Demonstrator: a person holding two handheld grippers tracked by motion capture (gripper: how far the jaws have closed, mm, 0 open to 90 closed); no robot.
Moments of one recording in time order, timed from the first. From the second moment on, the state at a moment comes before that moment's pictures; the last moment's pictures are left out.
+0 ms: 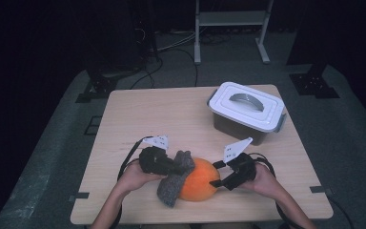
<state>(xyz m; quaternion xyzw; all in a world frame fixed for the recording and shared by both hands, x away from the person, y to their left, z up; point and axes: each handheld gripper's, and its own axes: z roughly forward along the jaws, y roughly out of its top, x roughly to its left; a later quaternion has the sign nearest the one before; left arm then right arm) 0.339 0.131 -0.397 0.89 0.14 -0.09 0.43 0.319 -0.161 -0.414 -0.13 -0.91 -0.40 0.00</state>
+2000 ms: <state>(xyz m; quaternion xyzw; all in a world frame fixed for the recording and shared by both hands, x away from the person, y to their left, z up) 0.339 0.139 -0.399 0.89 0.15 -0.10 0.43 0.303 -0.163 -0.414 -0.10 -0.91 -0.40 -0.06</state>
